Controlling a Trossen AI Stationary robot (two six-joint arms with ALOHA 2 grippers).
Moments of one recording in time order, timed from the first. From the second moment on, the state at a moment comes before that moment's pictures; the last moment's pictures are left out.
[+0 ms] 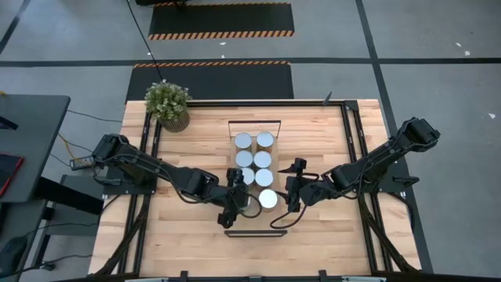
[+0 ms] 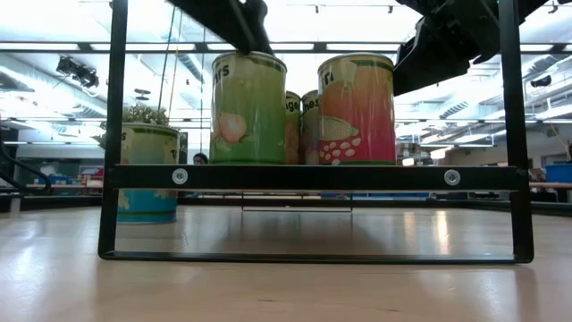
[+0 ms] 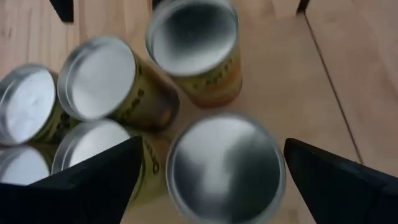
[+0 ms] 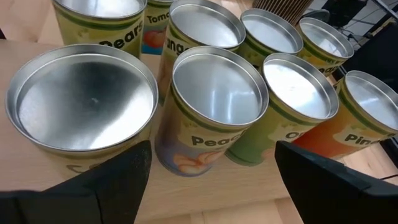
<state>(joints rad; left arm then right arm) -0.37 1.68 1.35 -0.61 -0.31 -0.01 0.43 1.39 0.77 -0.13 0.66 0.19</state>
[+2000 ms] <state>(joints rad) -0.57 1.26 0.50 -0.30 -0.60 -0.85 0.44 1.39 0.78 -0.13 0.66 0.17</state>
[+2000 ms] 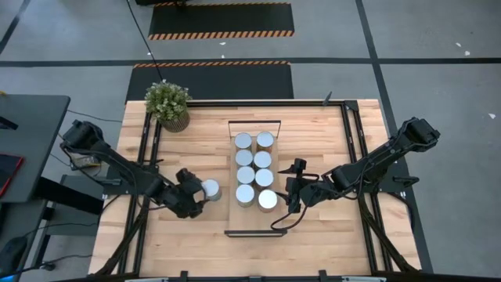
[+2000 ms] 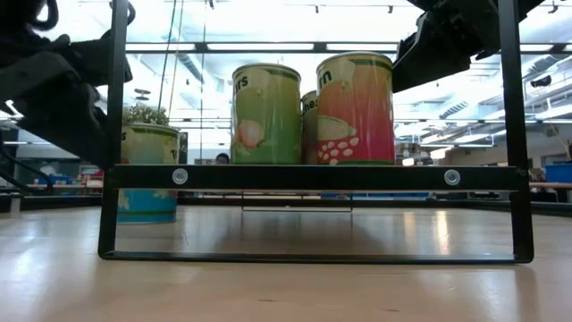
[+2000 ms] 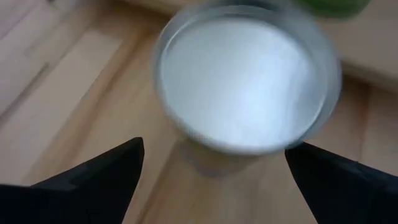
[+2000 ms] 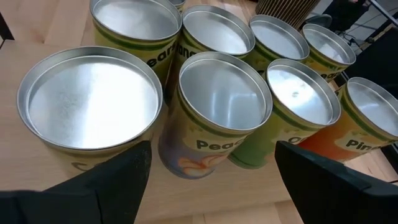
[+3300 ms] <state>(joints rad) -0.50 1.13 0.94 -0.35 -0.75 -0.14 0.50 1.23 0.85 -0.12 0.71 0.09</state>
